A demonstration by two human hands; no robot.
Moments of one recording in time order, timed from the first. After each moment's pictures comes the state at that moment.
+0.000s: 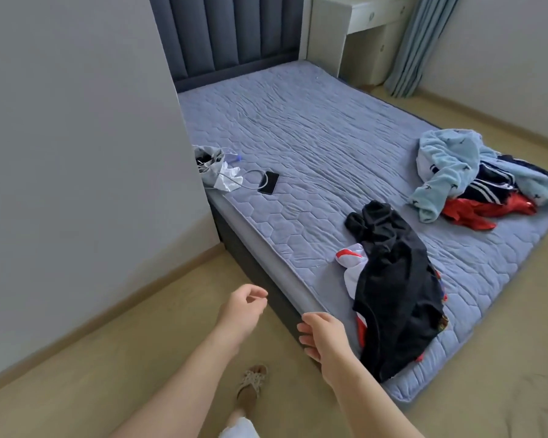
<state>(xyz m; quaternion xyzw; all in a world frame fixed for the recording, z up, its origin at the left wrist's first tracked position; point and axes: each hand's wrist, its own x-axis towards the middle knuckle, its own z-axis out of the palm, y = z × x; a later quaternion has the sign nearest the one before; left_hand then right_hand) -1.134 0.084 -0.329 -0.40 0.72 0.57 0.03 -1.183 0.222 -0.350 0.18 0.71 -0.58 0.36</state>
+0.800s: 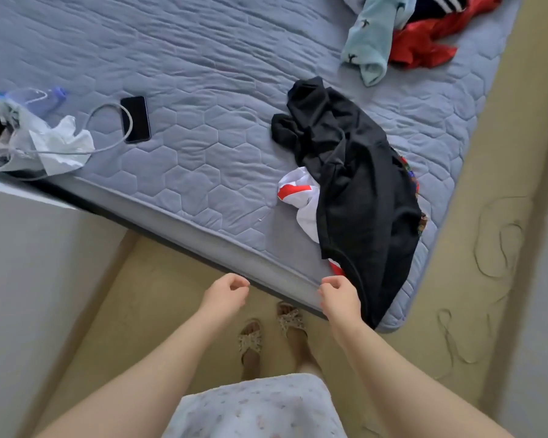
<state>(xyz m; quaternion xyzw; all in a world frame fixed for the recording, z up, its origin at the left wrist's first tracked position) -1.357 0.061 -0.500 -0.32 0.76 0.43 0.36 -1.352 0.255 -0.522 0.42 0.73 -0.48 0.26</state>
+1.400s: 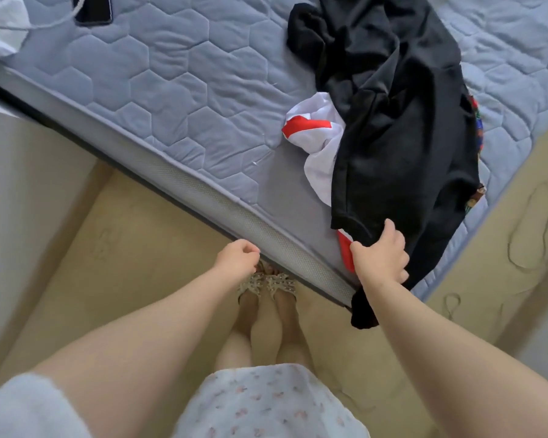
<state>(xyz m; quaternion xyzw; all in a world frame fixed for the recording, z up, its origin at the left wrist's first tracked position) -1.361 0.108 -0.638 -0.38 0.72 0.39 0.42 -1.393 0.325 -0.639 0.35 0.87 -0.20 0.28</state>
